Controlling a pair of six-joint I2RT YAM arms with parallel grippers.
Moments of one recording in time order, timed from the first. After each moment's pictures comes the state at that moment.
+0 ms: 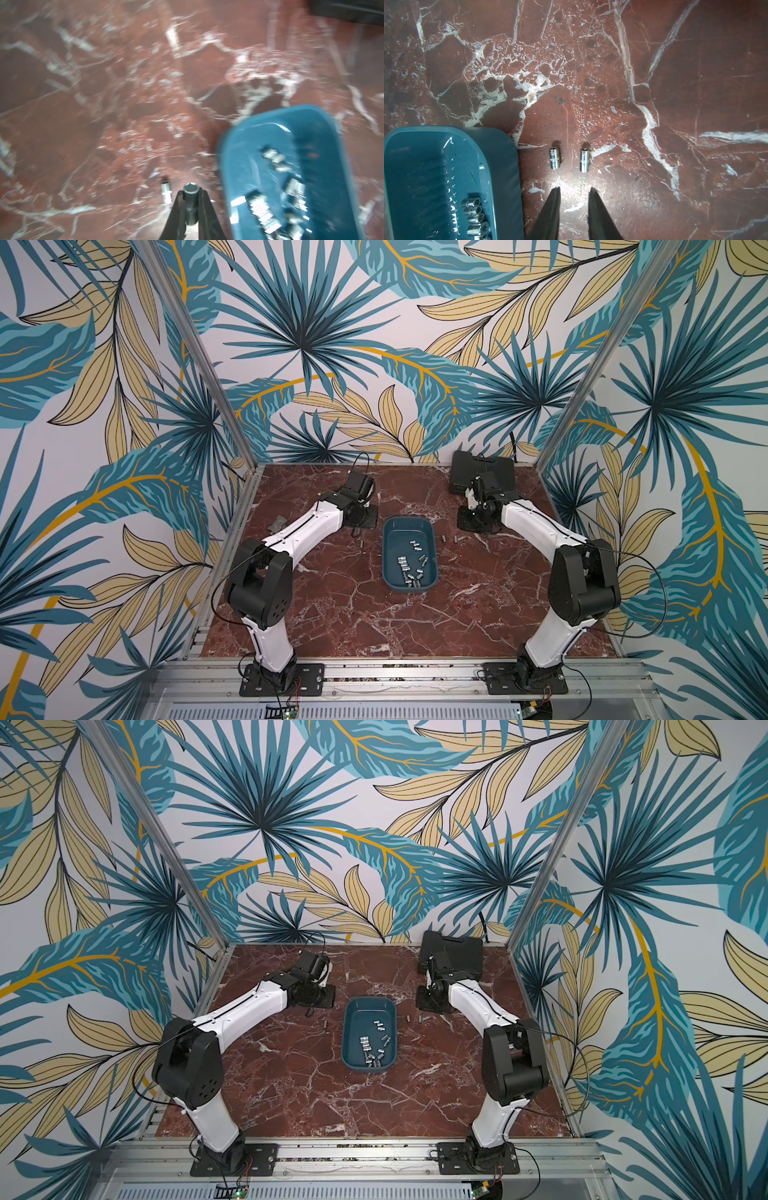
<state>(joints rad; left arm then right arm) -0.42 1.79 1.40 -0.63 0.03 -0.32 0.20 1.76 1.33 -0.70 -0.08 0.34</state>
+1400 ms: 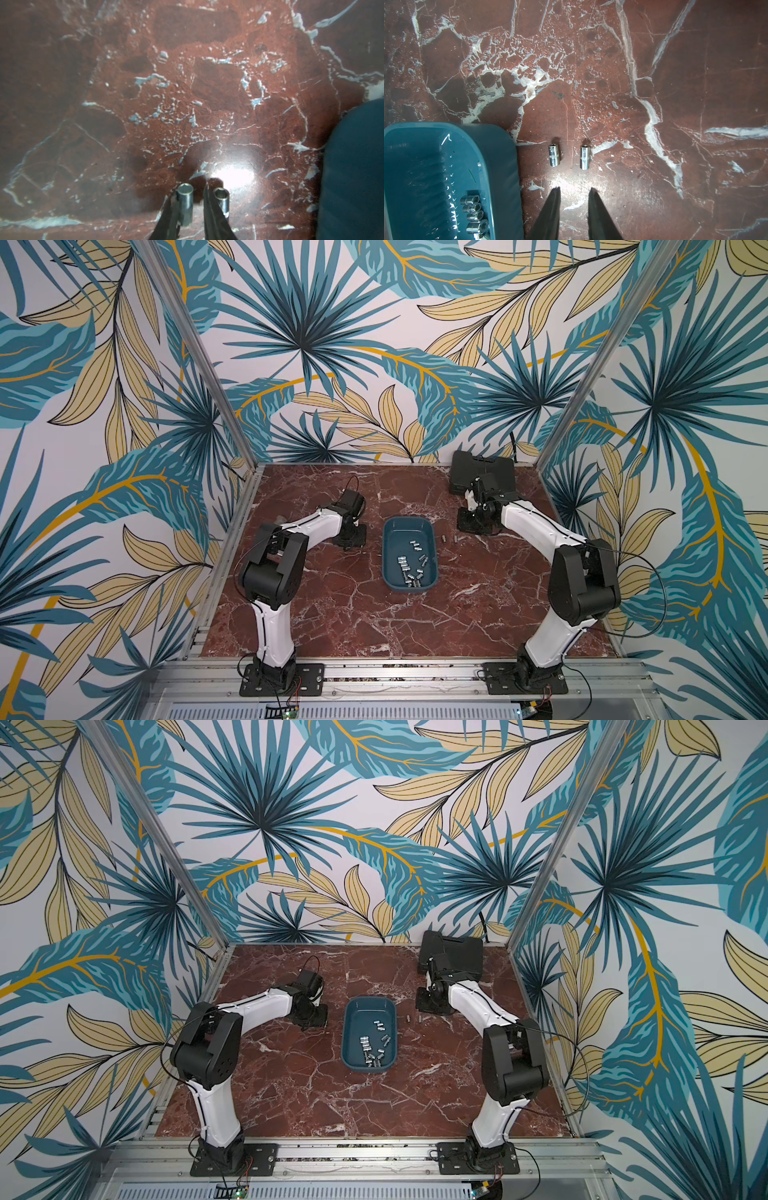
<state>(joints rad) -0.36 1.93 1.27 -0.57 0.04 -0.33 0.20 1.76 1.32 -0.70 -0.08 0.34</state>
